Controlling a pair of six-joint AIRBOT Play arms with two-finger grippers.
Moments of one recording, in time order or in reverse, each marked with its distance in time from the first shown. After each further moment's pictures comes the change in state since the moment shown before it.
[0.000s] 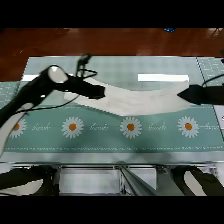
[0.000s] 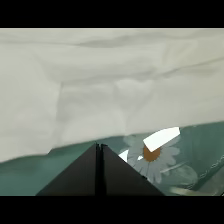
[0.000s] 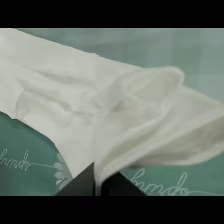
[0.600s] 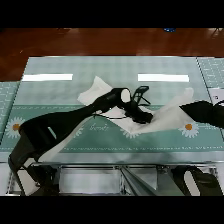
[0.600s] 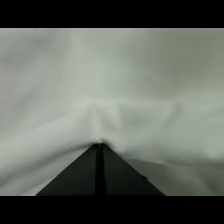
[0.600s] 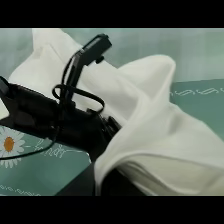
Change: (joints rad) left arm -0.411 -0.484 0.415 -0.094 -0.073 -0.121; right arm 0.000 0.284 -0.086 0.060 0.071 0.110
